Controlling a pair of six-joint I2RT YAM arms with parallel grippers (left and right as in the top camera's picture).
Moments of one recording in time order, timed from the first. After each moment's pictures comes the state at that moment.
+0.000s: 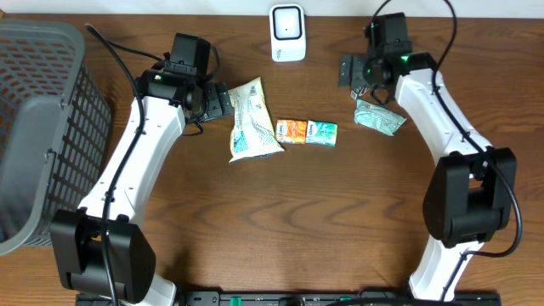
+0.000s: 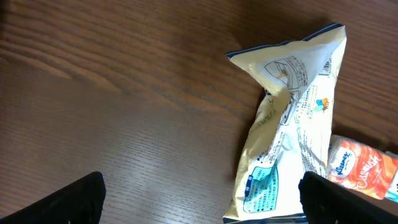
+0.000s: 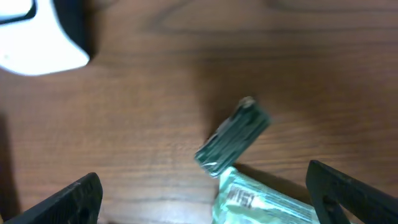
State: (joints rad) left arm -0.21 1.71 1.48 -0.95 -0.11 -0.46; right arm 0.17 2.01 1.65 -0.61 0.03 0.24
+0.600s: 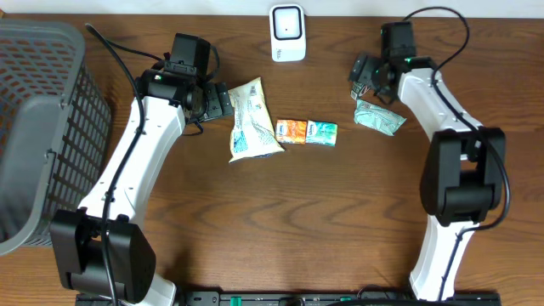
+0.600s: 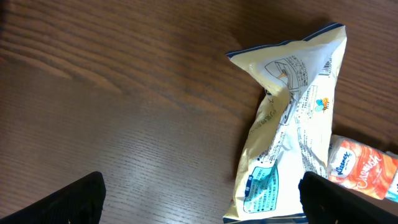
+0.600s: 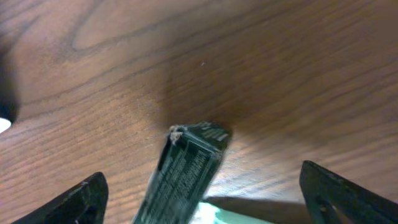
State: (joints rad) left arm -0.21 1.71 1.48 -0.95 -0.11 -0.46; right arm 0.10 2.16 1.65 -0.52 0.02 0.51
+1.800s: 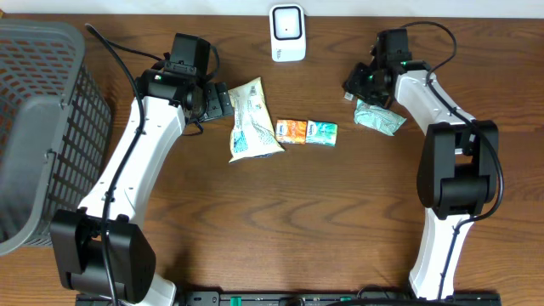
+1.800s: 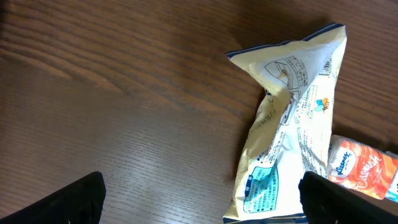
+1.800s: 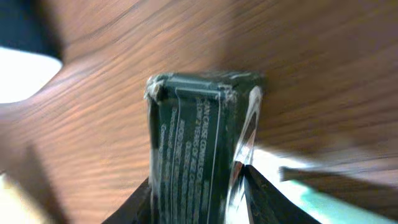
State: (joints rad) left arm -0.21 1.71 1.48 -0.95 -0.11 -0.46; right arm 0.09 2.22 1.66 -0.53 -0.32 0.57
